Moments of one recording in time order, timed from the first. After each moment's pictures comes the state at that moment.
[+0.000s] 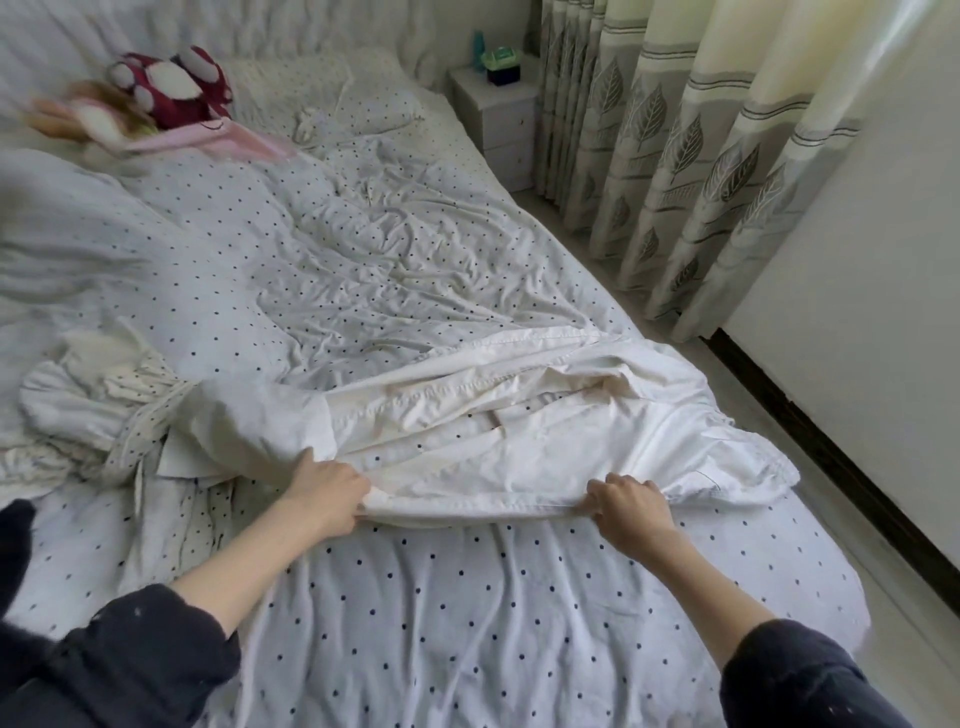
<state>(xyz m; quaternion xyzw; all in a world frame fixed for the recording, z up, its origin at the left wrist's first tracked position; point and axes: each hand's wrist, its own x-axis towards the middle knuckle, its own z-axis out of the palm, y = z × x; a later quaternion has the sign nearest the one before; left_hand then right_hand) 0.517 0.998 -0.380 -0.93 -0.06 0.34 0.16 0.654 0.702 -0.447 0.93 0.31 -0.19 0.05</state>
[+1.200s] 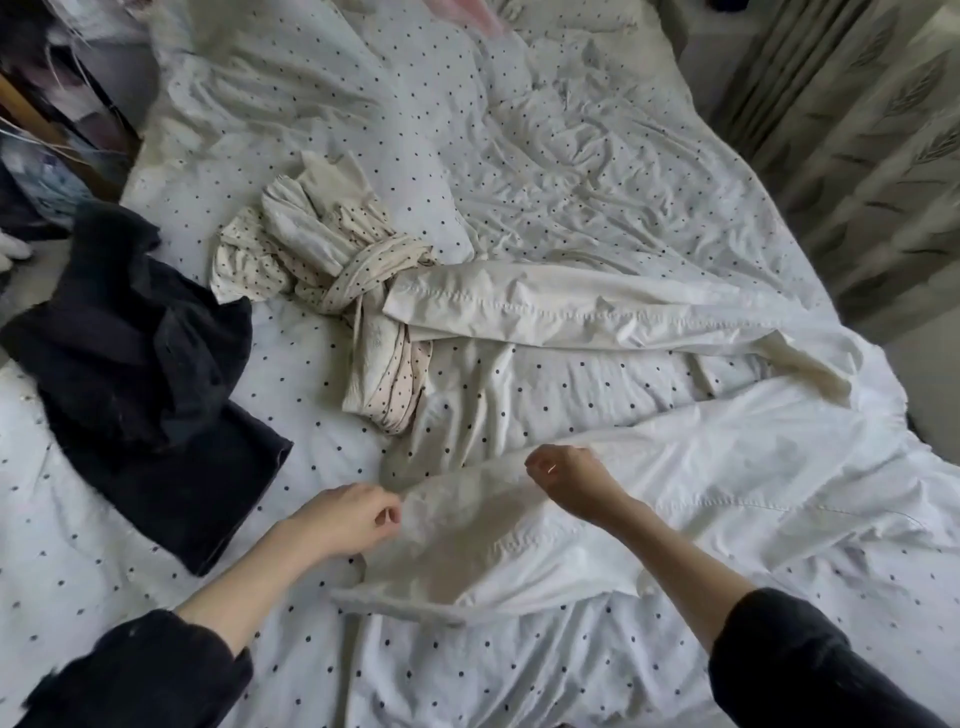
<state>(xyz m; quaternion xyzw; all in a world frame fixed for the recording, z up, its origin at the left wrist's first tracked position) 0.251 1.097 -0.456 -0.89 -0.22 0.33 -0.23 0.461 0.921 -0.457 0.85 0.37 -0.35 -0.15</state>
